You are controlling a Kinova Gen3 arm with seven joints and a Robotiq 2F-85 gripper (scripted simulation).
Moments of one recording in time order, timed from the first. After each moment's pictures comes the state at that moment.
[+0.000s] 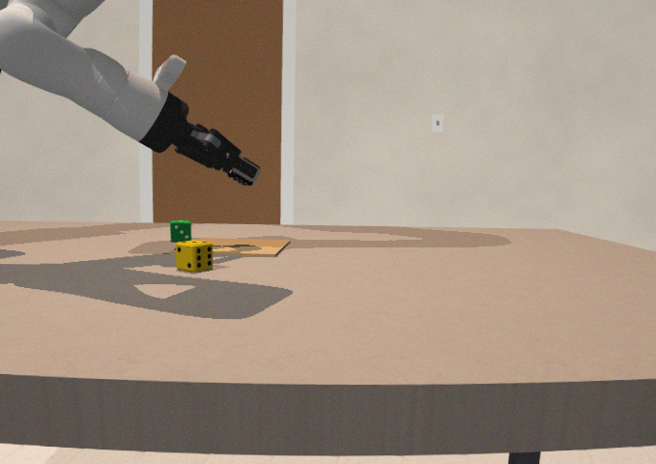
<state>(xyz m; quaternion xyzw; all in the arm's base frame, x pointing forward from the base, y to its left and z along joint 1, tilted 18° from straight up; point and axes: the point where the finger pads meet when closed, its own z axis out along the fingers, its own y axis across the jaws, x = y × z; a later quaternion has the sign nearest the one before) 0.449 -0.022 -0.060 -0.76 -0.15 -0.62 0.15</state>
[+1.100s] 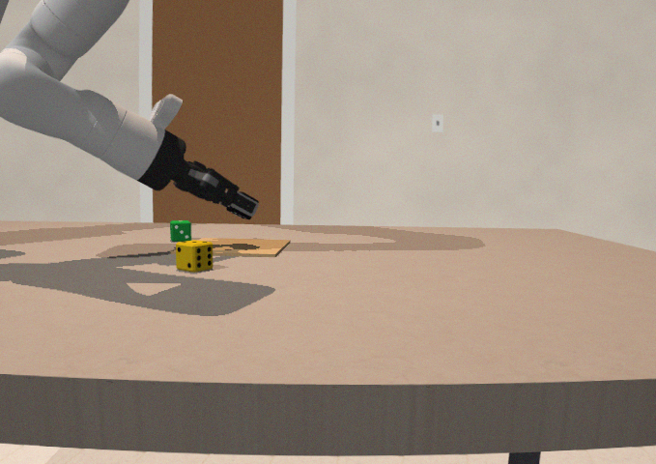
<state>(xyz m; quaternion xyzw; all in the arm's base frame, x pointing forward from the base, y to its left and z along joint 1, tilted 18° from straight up) 0.460 -0.018 -0.107 -0.75 -0.15 -0.62 0.15</state>
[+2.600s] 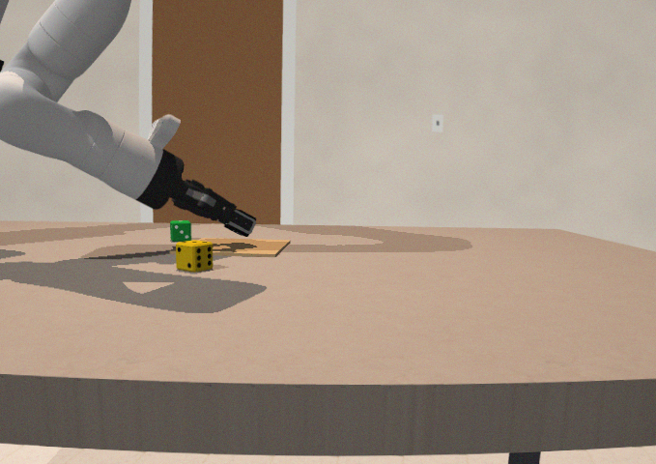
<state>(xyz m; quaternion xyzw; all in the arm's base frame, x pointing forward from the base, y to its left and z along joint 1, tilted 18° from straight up) 0.463 -0.012 -0.131 -0.76 -0.15 -0.62 0.15</state>
